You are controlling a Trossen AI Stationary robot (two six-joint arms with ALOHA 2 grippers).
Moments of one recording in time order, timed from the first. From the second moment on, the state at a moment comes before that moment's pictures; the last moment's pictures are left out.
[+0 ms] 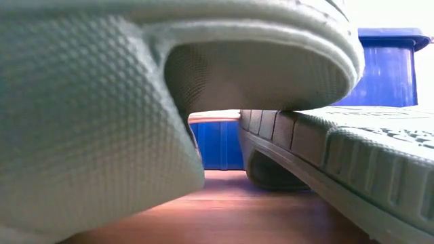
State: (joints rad) left arm -0.14 1.16 1.23 -0.01 0.04 0.01; right arm -0.55 1.48 1.33 -1.19 -0.26 0.79
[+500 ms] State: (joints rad) left arm -0.14 1.16 1.23 -0.01 0.04 0.01; right arm -0.55 1.48 1.30 -1.13 -0.20 0.82
